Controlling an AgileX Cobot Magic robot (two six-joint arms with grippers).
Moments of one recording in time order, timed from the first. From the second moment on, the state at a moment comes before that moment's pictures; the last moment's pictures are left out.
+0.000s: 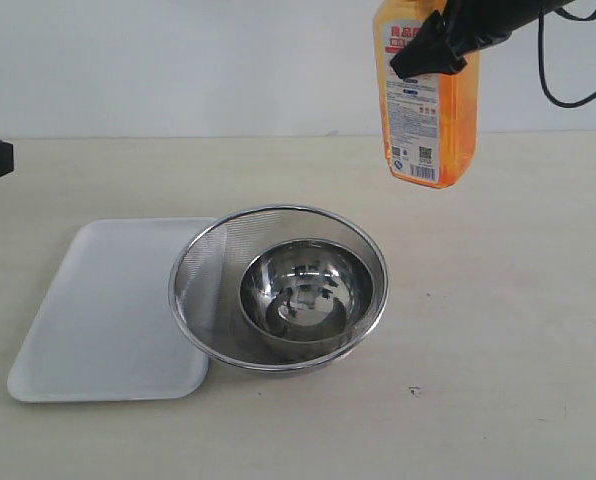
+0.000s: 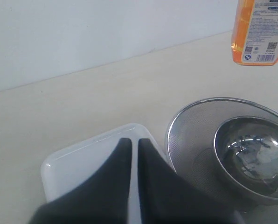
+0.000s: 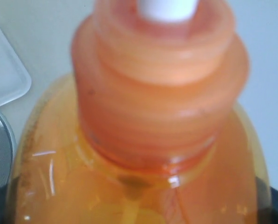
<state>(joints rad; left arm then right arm) -0.01 0.97 -0.55 -1.34 0.40 1.51 0.11 1.92 -1.72 0.81 0.84 -1.31</state>
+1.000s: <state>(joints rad) -0.01 0.72 -0.43 -1.38 0.34 1.45 0.11 1.48 -1.22 0.92 0.55 -1.30</state>
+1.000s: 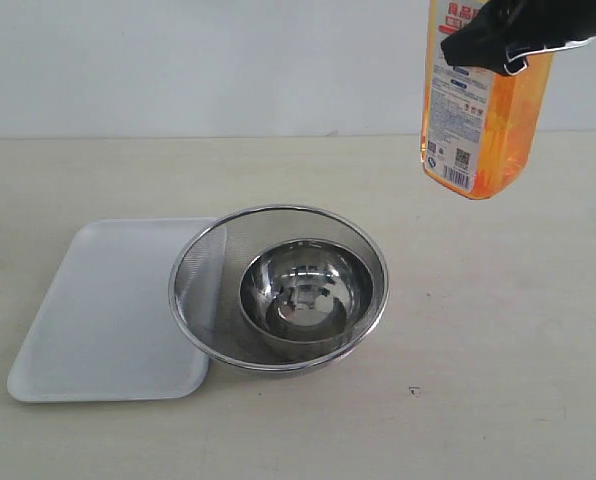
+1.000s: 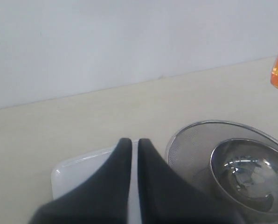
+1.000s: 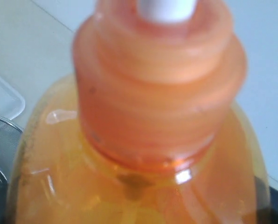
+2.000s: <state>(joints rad) -0.01 0.57 -0.38 -1.38 0.35 1.39 0.11 1.29 -0.86 1.21 0.32 -1.36</state>
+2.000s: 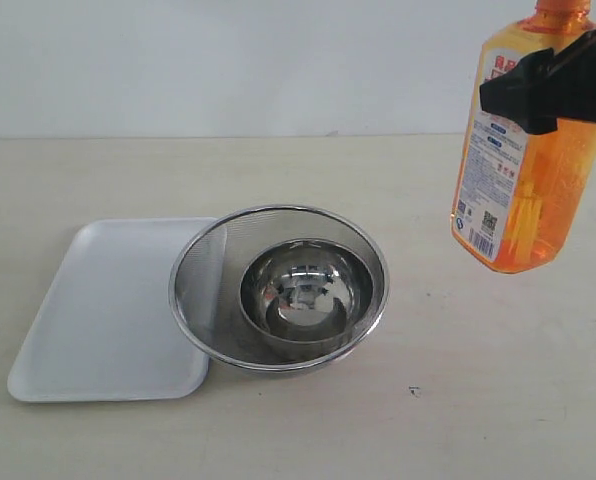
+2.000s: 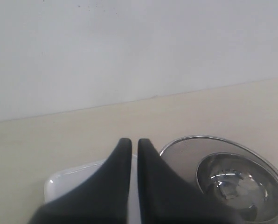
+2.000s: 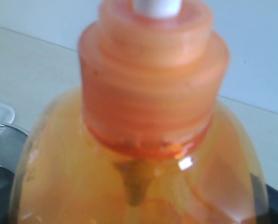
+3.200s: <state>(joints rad) -0.01 0.12 -0.22 -1.25 0.30 1.19 0.11 1.37 -0.77 1.71 0.39 -1.94</state>
